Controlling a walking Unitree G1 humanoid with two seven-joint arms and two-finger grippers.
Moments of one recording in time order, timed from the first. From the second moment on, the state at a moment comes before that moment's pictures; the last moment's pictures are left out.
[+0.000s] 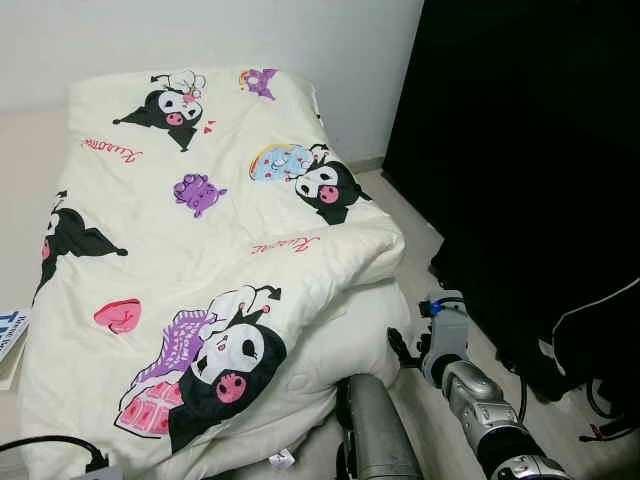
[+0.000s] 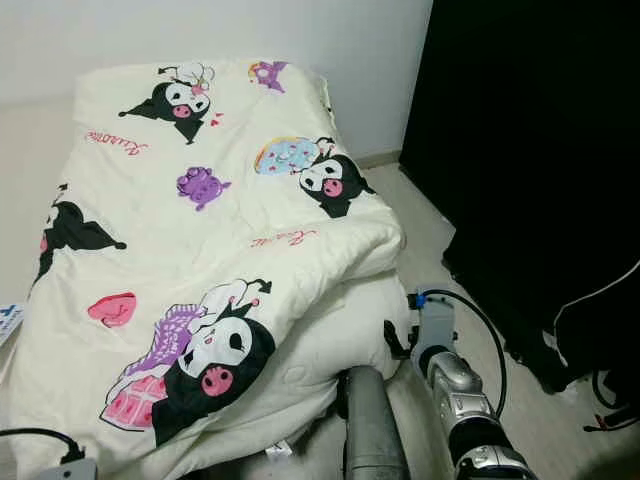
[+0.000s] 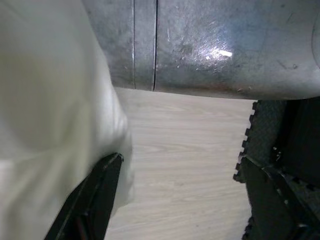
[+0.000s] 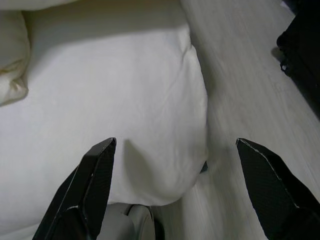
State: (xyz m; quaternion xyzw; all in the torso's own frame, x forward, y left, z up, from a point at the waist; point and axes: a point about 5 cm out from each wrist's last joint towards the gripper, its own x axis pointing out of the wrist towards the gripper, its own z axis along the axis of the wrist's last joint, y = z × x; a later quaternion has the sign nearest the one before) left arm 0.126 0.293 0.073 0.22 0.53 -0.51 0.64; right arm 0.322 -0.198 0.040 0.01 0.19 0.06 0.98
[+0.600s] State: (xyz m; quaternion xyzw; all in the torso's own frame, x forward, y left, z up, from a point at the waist) left arm 0.136 0.258 0.133 0.18 0.37 -0.64 0.65; right arm 0.324 -0.189 0.041 0.02 0.19 0.06 0.98
